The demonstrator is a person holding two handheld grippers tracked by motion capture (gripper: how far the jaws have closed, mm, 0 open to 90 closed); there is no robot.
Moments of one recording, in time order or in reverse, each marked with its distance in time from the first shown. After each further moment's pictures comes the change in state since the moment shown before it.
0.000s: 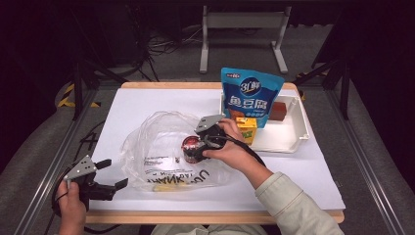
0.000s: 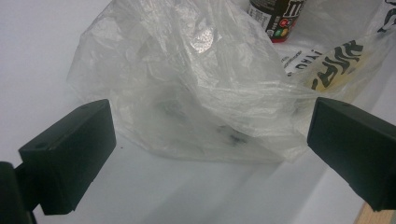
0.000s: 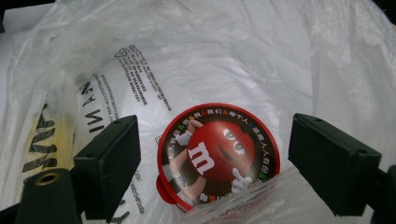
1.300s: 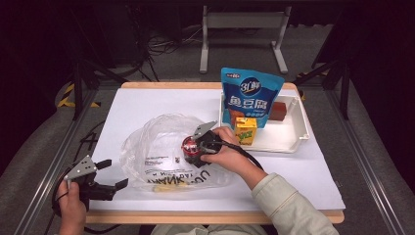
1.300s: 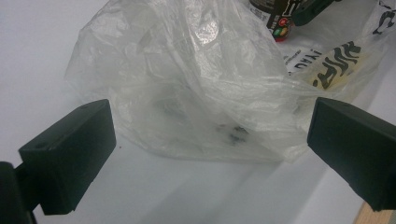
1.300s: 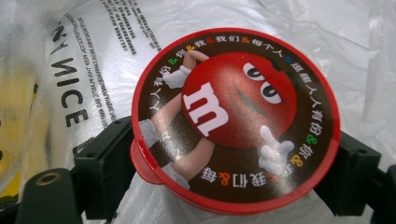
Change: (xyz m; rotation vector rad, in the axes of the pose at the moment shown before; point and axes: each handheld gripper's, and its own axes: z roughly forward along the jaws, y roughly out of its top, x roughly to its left) left arm 0.000 0.000 0.000 0.004 -0.005 -0.002; right arm -0.001 -0.021 0.031 0.129 0.012 -0.018
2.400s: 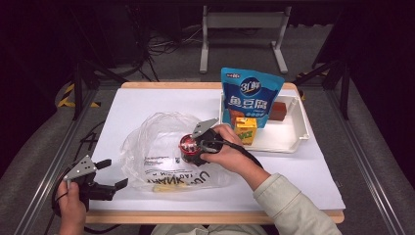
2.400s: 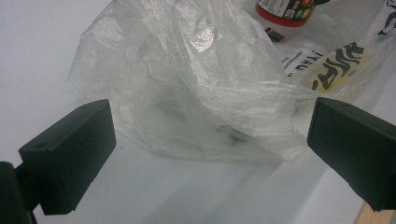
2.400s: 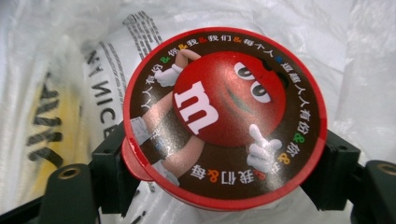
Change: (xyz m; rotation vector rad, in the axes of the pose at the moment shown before) left arm 0.000 0.000 -0.001 -0.005 0.002 -0.003; right arm 0.012 0.018 -0.028 -0.034 0.007 -0.020
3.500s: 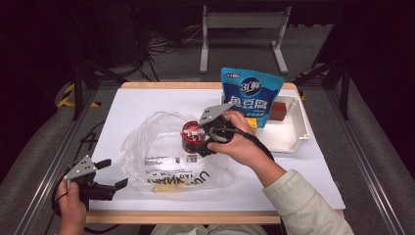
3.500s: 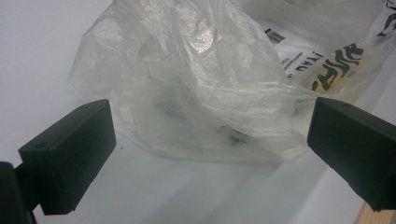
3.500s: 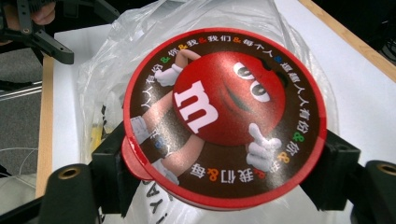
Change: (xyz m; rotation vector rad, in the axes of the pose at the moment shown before) left arm 0.000 0.000 0.000 -0.004 0.002 0.000; right arm 0.003 0.034 -0.067 -0.091 -0.005 -0.001
